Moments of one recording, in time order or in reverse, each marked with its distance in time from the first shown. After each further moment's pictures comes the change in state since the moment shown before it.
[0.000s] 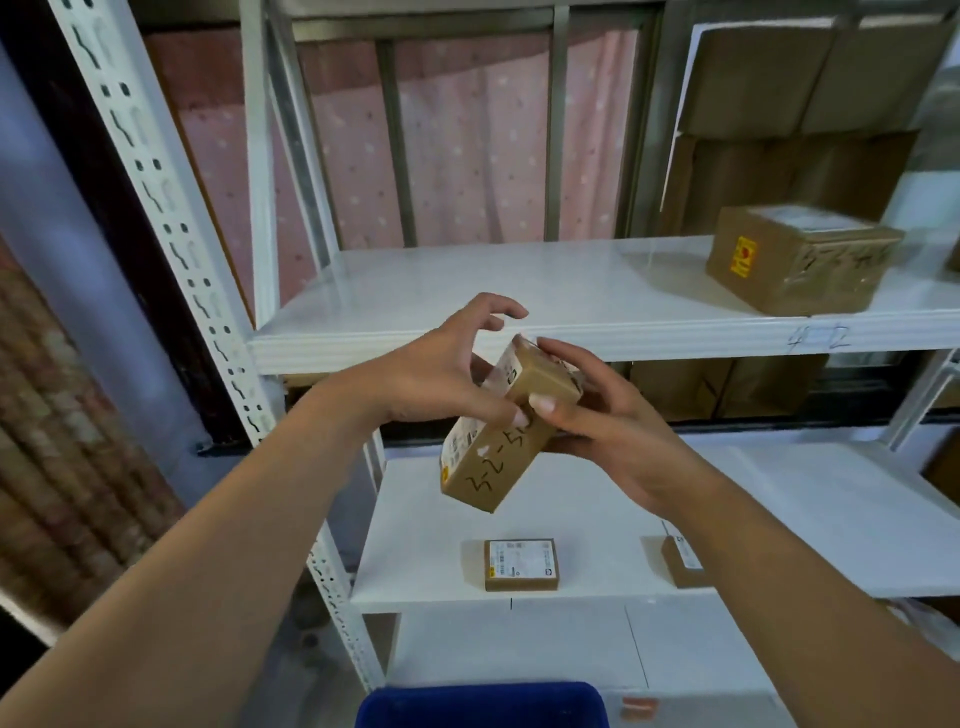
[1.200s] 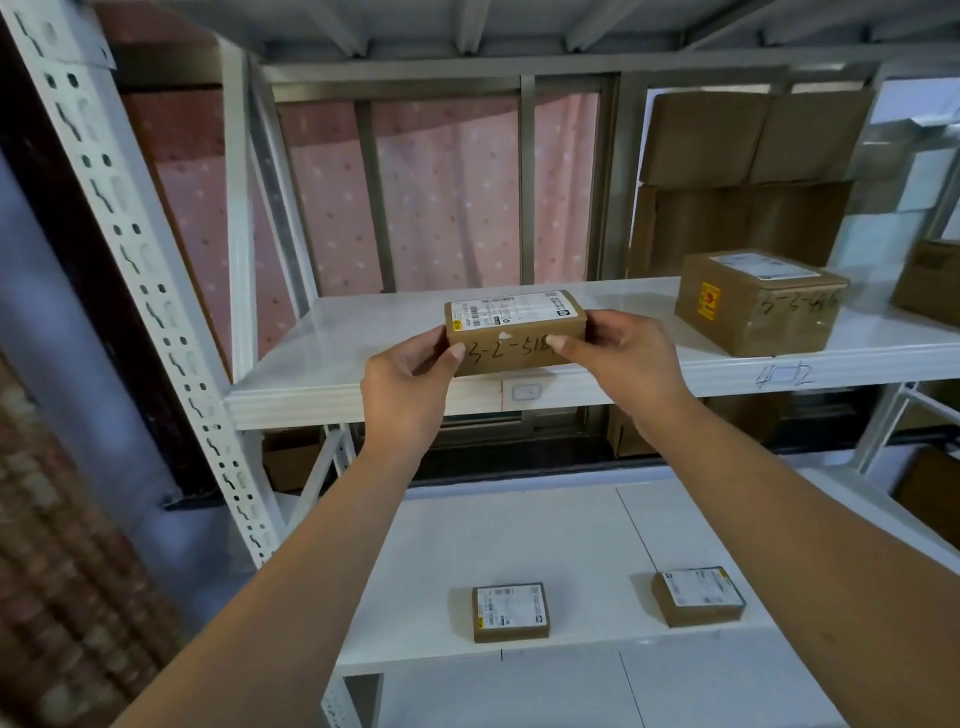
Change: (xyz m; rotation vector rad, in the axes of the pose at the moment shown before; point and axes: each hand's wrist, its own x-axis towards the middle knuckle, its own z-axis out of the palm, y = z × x) left_hand 0.033 -0.013 0.020 -0.355 0.833 -0.081; right_hand 0.064 -0.063 -0.027 -0.562 0.477 -0.134
